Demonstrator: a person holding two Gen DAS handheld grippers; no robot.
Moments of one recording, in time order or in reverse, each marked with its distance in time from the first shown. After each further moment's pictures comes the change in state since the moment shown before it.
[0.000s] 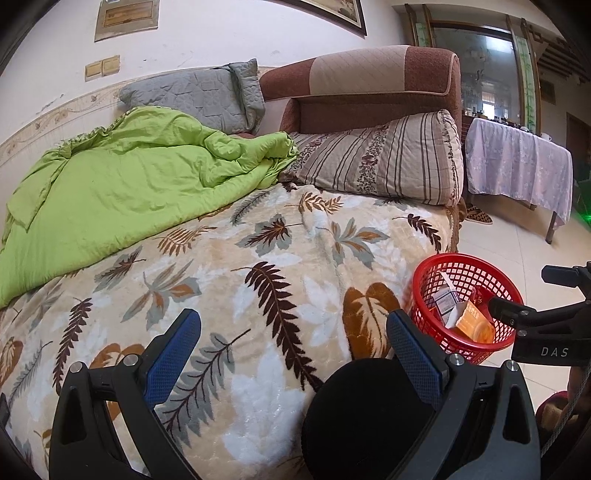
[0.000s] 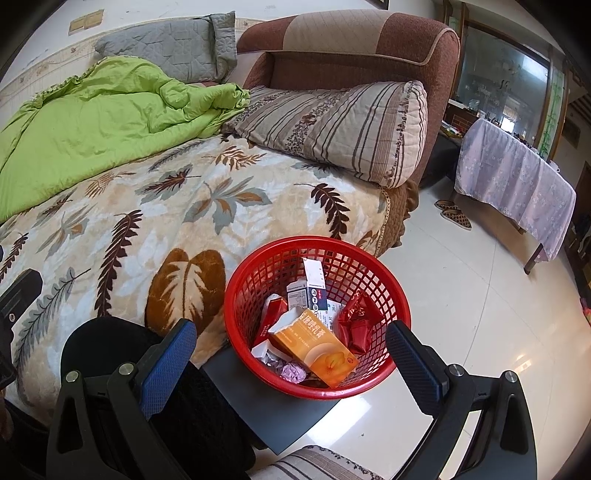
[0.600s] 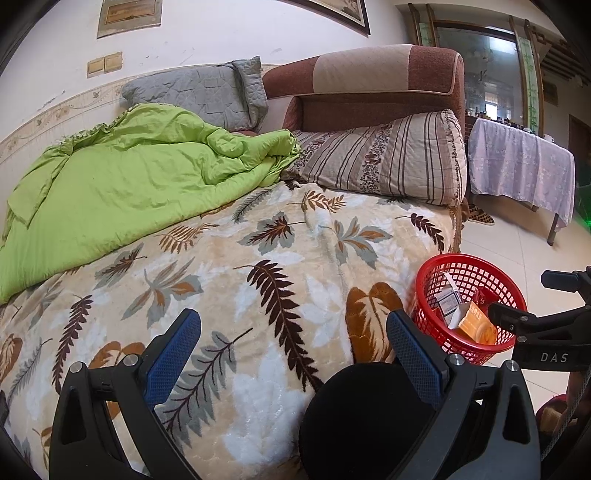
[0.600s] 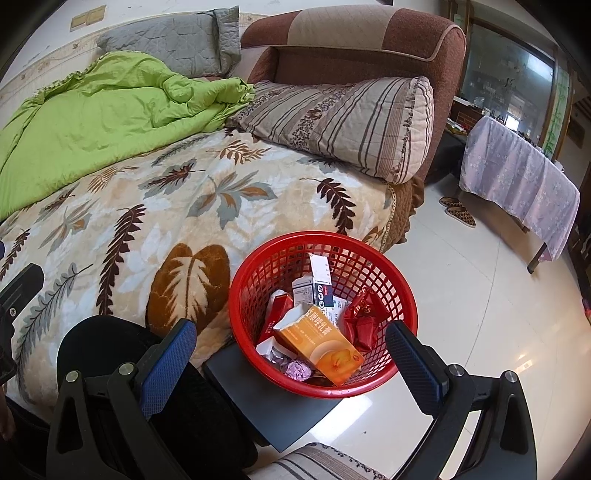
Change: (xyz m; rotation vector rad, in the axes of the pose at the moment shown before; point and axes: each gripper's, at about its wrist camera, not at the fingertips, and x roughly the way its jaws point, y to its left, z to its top) left arm 0.003 0.000 -0.001 -0.003 0.004 0.001; right arm 0.005 0.003 0.001 -0.007 0.019 0.015
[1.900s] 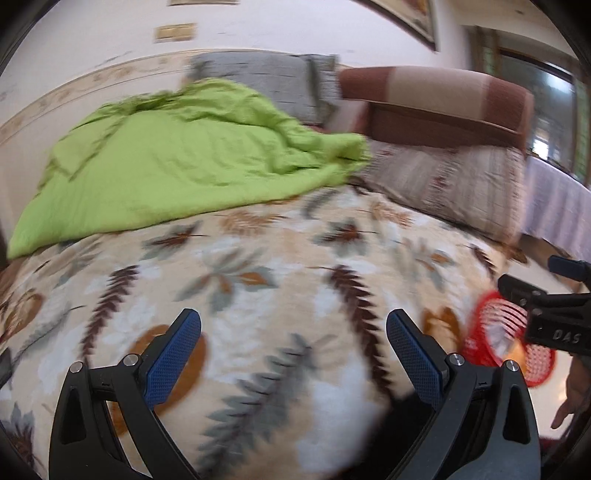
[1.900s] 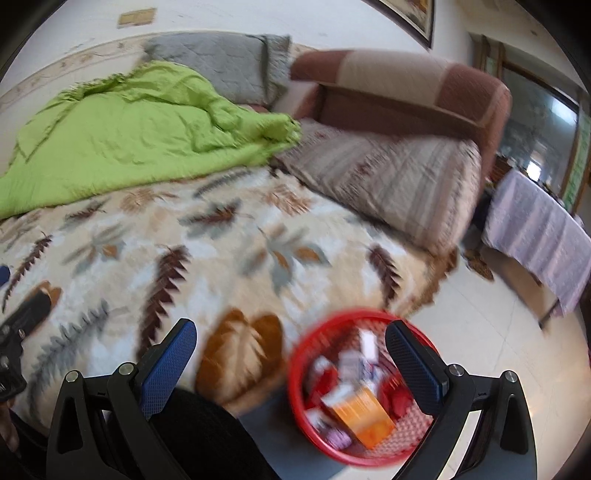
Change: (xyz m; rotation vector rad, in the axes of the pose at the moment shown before) left arm 0.004 0.098 0.001 -0.225 0.017 0.178; right arm 0.000 0.070 0.059 -0.139 -0.157 0.080
